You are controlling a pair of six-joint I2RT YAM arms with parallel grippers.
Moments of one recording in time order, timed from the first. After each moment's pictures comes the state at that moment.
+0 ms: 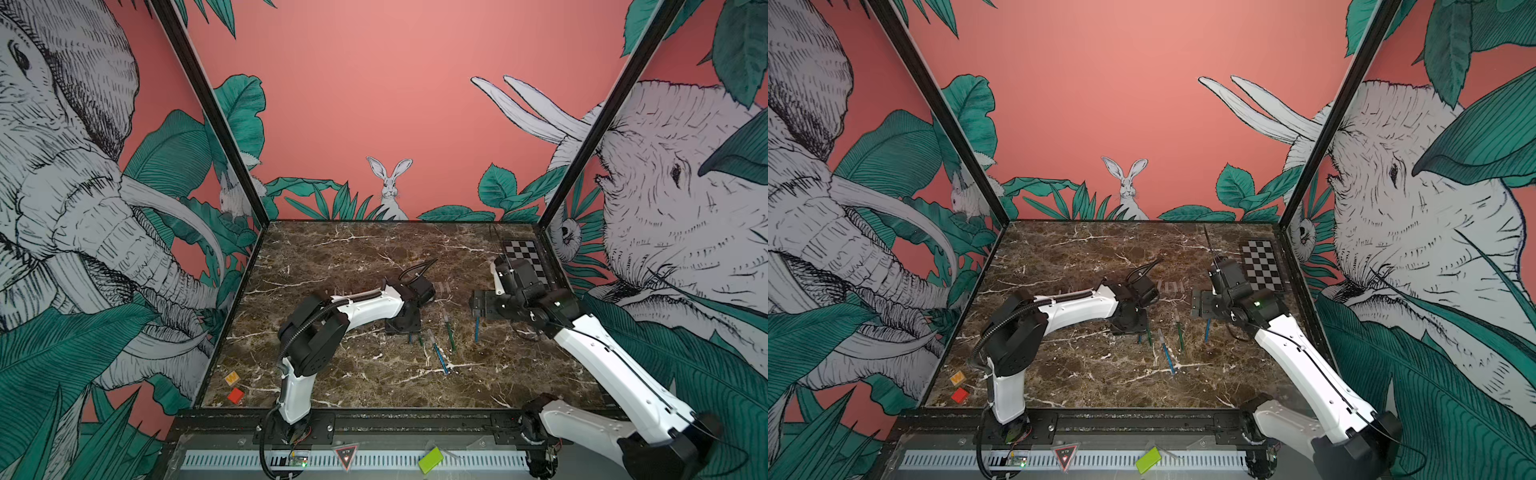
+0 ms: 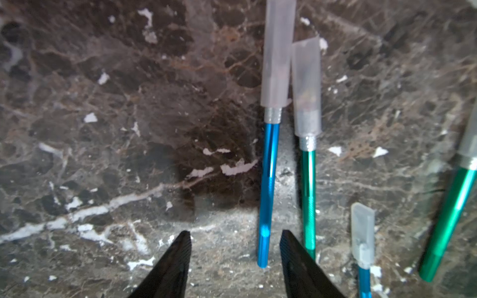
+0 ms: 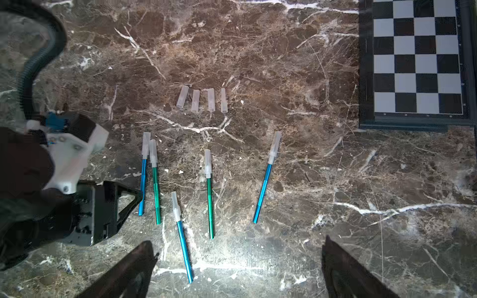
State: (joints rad) left arm -0.92 1.95 1.37 -0.84 -0.06 -0.88; right arm 0.49 1.04 1.06 -0.96 0.13 0.41
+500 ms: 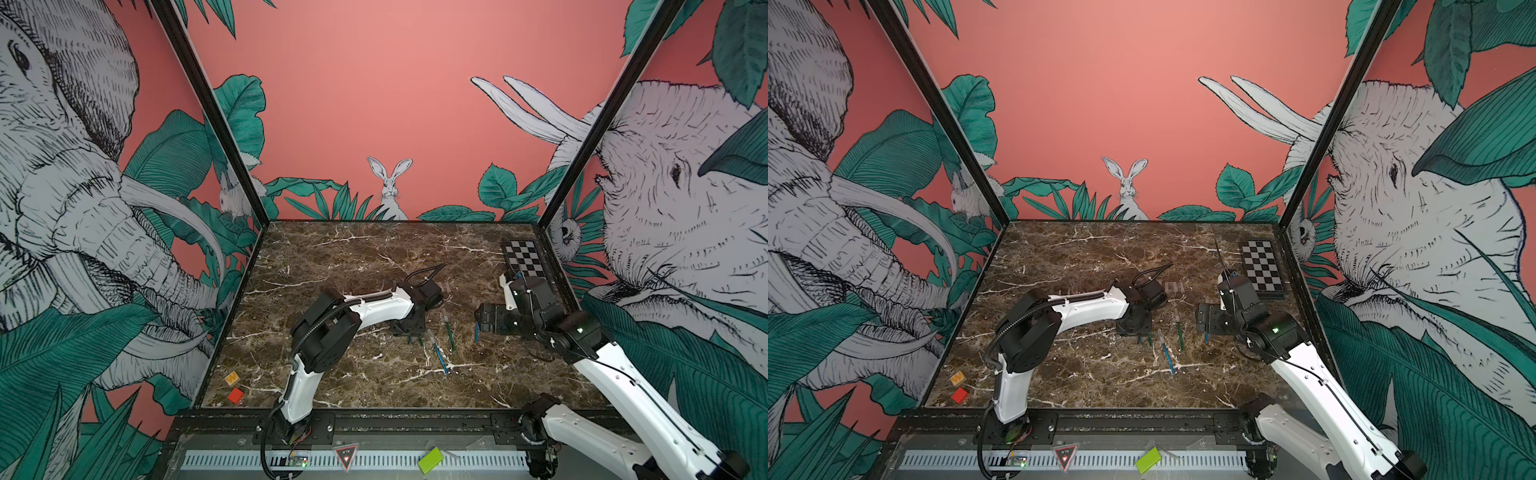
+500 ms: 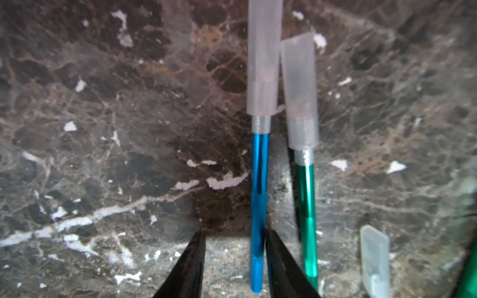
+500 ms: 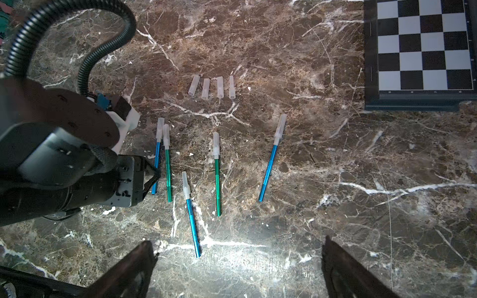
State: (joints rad) left arm -0.95 2.02 1.43 -0.87 -0.12 -0.89; right arm 0.52 0.89 1.00 -1.00 0.10 0.44
